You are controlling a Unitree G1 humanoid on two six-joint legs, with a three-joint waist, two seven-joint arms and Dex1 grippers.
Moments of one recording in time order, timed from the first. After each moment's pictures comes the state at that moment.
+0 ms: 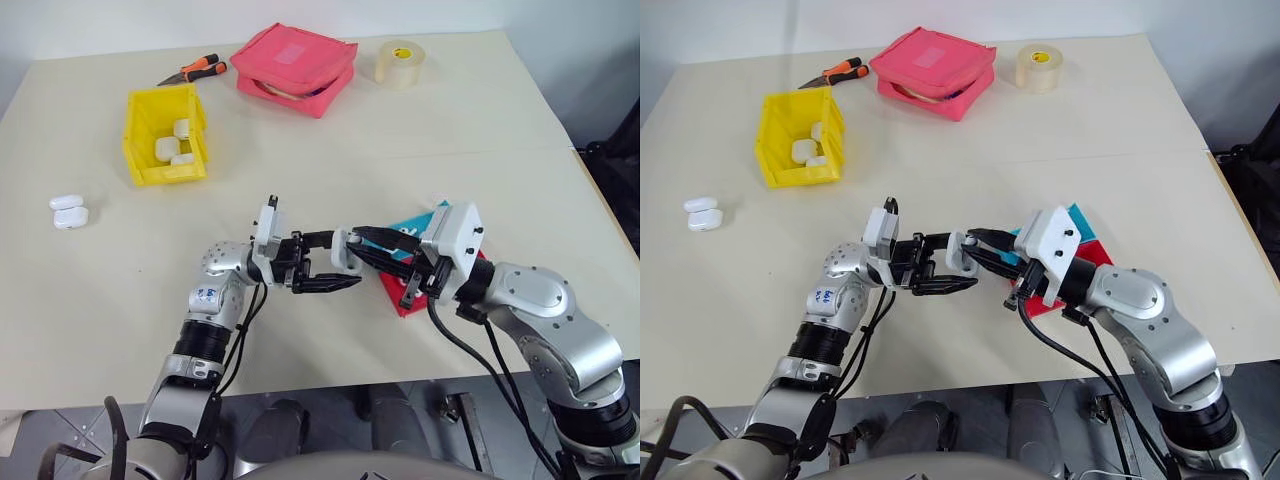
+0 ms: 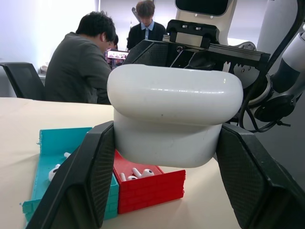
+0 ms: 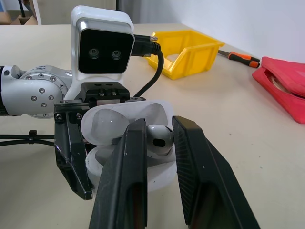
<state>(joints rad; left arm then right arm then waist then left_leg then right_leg) -0.53 0.18 -0.06 0.33 -0.48 0.01 -1.37 -0.24 -0.61 0.09 -0.64 0.52 0.51 0.64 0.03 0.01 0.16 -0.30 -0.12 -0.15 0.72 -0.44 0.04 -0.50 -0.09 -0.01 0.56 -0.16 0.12</state>
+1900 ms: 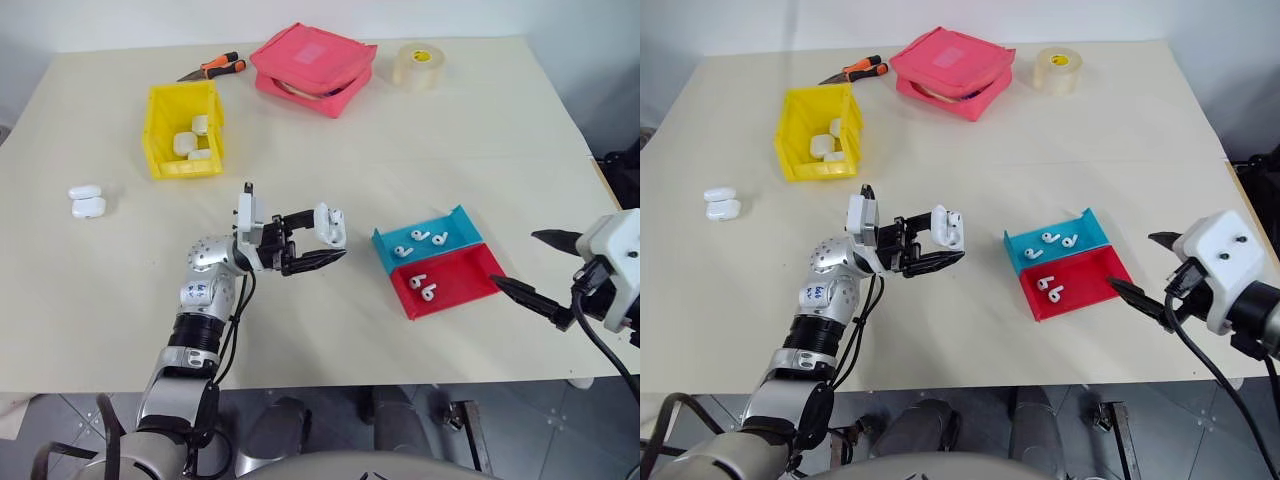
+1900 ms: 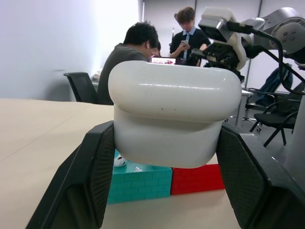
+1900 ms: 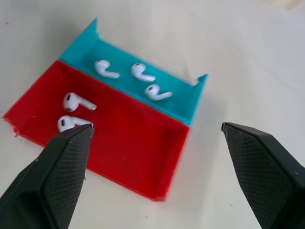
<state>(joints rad) -0.56 0.19 0.02 0.43 -0.48 -0.10 -1.32 0.05 -1.02 -0.49 -0.65 0.59 0.84 0.75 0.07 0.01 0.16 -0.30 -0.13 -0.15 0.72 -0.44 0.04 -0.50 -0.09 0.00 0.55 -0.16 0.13</state>
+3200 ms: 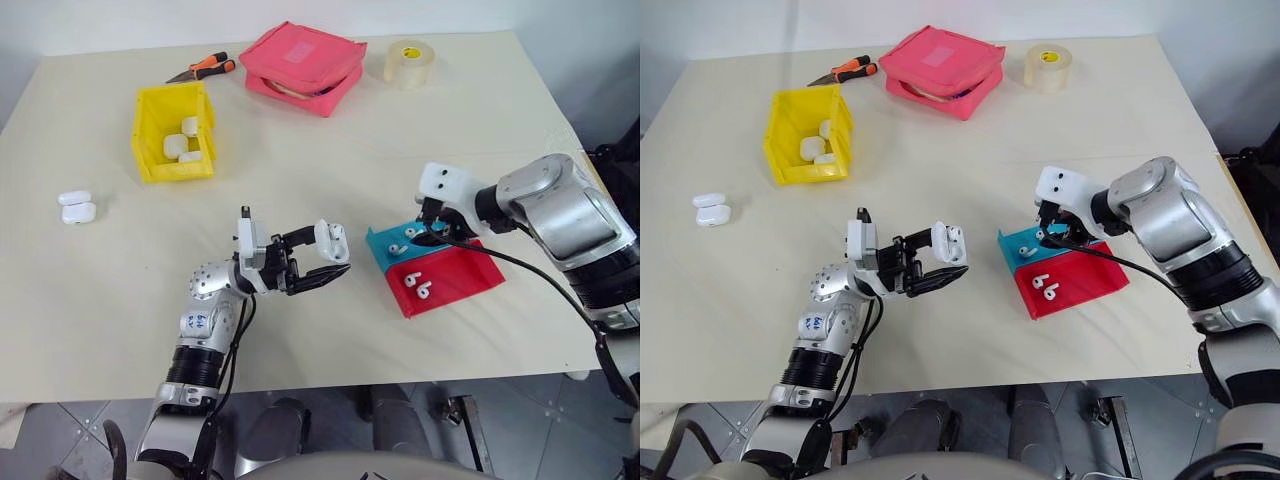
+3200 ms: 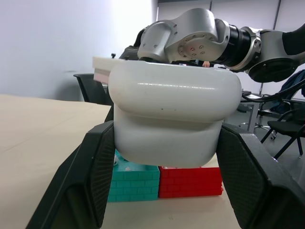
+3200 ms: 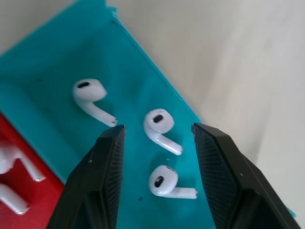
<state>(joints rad) -0.39 0.17 -0.02 0.21 -0.48 -0.09 -1.19 -0.91 -0.86 0.51 0.11 0.04 0.75 1.15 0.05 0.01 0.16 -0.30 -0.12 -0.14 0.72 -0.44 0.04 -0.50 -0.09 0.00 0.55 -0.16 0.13</state>
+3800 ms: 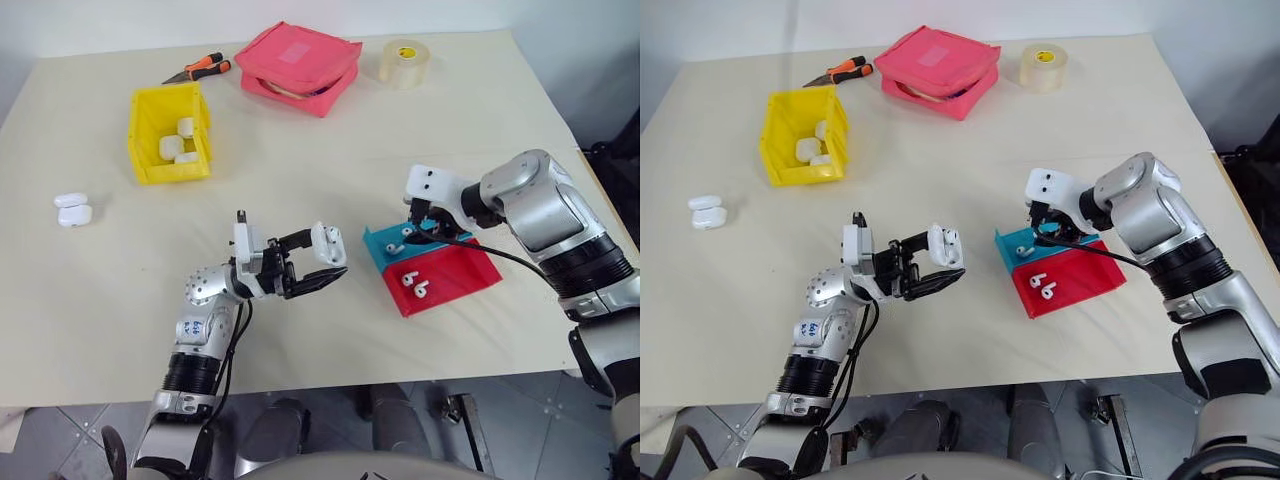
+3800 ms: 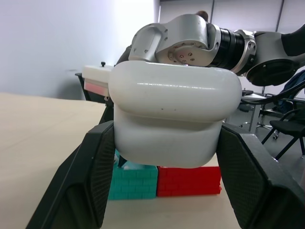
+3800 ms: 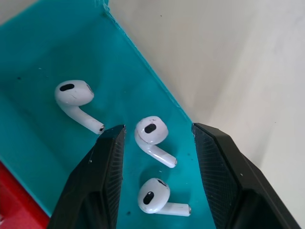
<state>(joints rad) -0.34 0.19 -0.02 0.16 -0.48 -0.09 -1.16 -0.95 -0.76 0.51 0.23 -0.08 0.67 1.22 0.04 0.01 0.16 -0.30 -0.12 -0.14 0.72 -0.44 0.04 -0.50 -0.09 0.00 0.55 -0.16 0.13</state>
